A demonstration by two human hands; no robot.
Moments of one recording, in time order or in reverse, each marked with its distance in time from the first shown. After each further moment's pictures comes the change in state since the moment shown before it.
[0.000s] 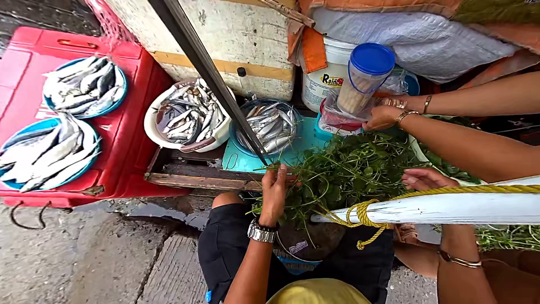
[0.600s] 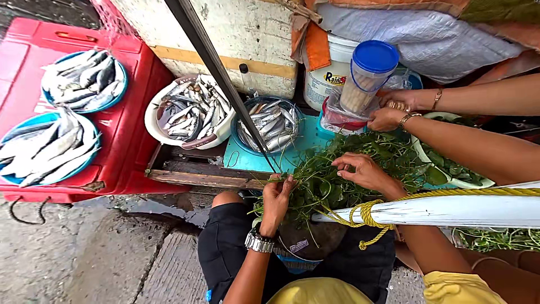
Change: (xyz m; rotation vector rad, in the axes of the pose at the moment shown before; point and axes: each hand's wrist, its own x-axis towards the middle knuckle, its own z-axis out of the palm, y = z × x) left_hand -0.015 -0.023 -0.021 0.250 -0.013 0.133; right_hand 0.096 -0.026 0.126 -0.410 -0.493 -0.148
